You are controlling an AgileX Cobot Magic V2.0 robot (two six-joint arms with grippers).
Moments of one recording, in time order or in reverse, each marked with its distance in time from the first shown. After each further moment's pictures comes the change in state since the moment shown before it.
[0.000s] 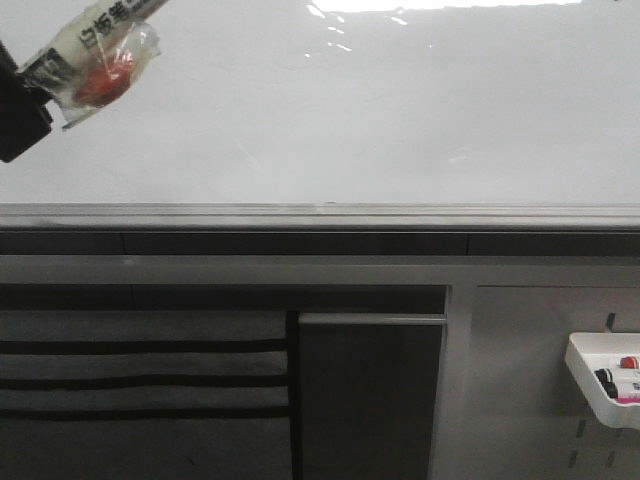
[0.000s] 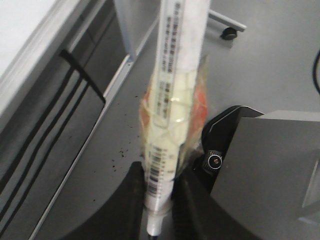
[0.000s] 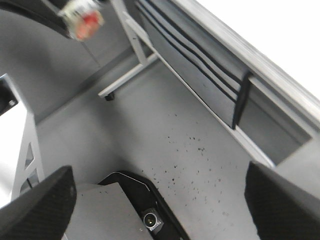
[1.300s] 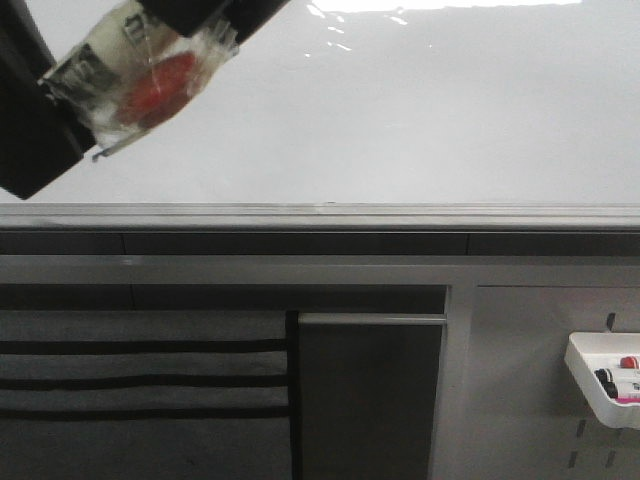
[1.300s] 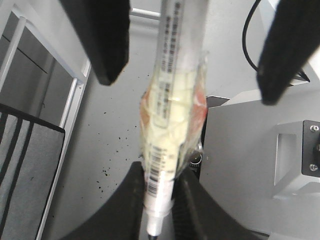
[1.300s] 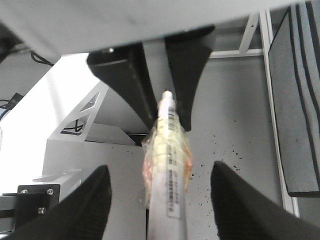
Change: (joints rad) left arm -0.201 -0.012 0.000 -0.014 0.017 0.033; right arm 0.313 0.419 -0.292 0.060 0.086 -0.331
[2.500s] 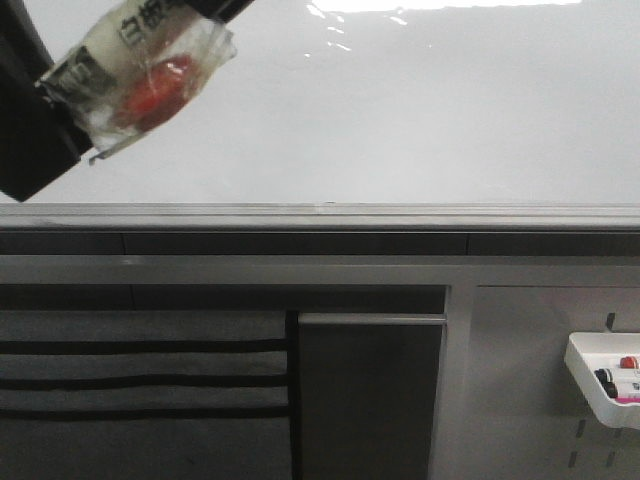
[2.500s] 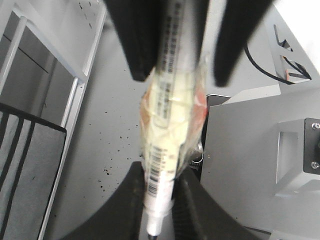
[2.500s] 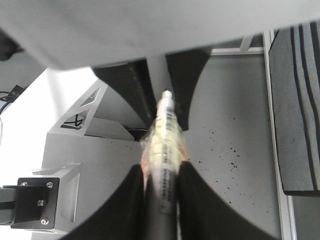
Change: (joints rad) left arm 0.000 0.000 0.000 0.006 0.003 0.002; right arm 0.000 0.020 -0.049 -0.018 0.048 -0.001
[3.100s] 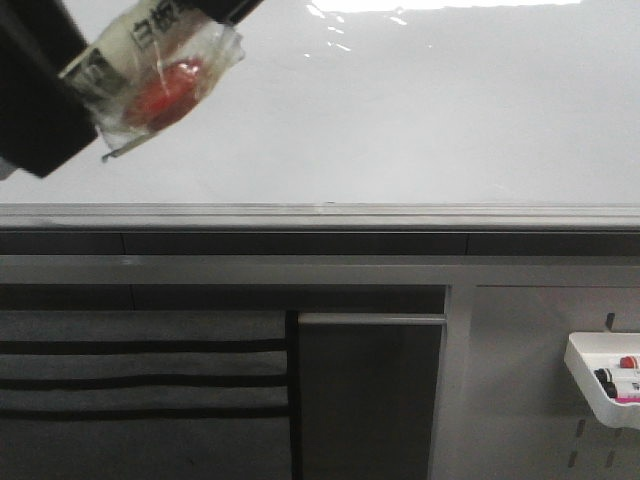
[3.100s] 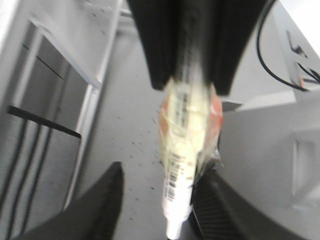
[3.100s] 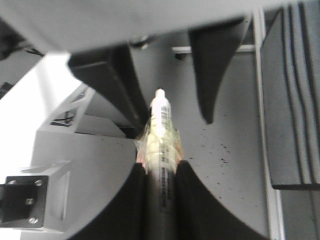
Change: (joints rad) left arm -0.003 -0.002 -0.018 0.021 -0.059 -0.012; right arm 0.000 -0.009 -0.002 -0.048 -0.022 0.025
